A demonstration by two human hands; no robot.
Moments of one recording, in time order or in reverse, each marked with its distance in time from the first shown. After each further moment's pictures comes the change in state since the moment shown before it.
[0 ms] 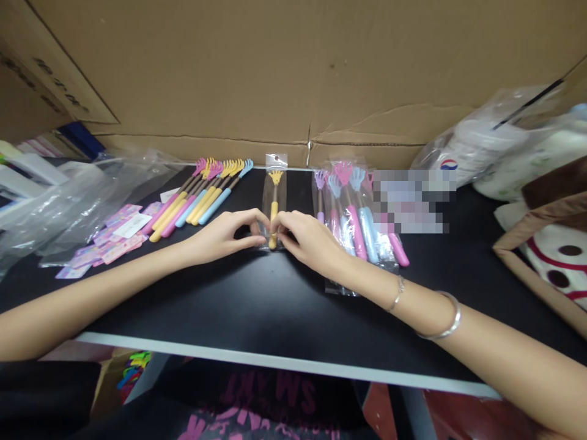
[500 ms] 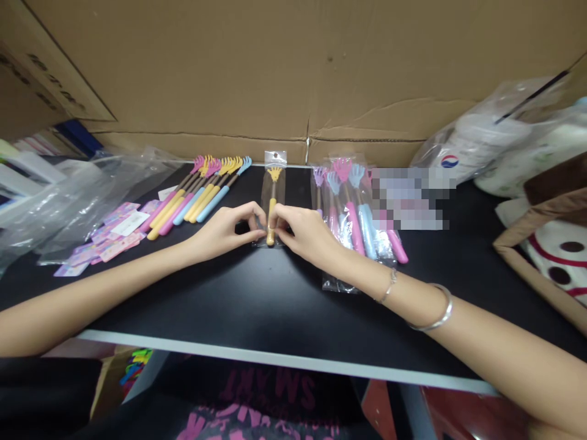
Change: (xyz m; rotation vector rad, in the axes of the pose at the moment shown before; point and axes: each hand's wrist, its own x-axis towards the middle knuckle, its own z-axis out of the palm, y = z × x) left_hand 0.003 -0.004 0.009 -0.042 0.111 -0.042; right_hand 0.007 0.001 0.003 0.042 0.016 0.059
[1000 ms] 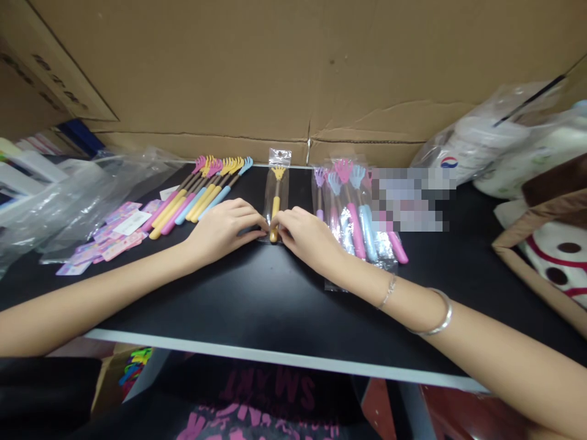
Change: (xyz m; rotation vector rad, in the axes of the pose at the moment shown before) left_hand -0.004 -0.003 -0.002 0.693 0.080 0.287; right_hand -0.006 0.001 0.003 -0.179 0.006 -0.079
